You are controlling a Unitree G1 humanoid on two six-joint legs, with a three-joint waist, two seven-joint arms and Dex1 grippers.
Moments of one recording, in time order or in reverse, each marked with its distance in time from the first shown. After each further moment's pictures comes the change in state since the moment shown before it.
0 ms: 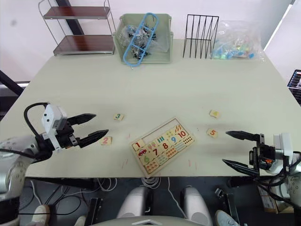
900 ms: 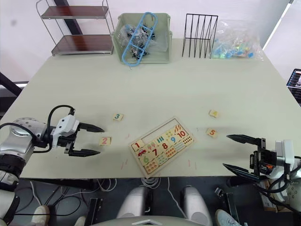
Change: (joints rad) left arm -0.468 0.228 -0.727 0.935 0.000 -0.878 -0.454; right arm 0.028 0.026 -0.002 0.024 0.003 -0.084 0.017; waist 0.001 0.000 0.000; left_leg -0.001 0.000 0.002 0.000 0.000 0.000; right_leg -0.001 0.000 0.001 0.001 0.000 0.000
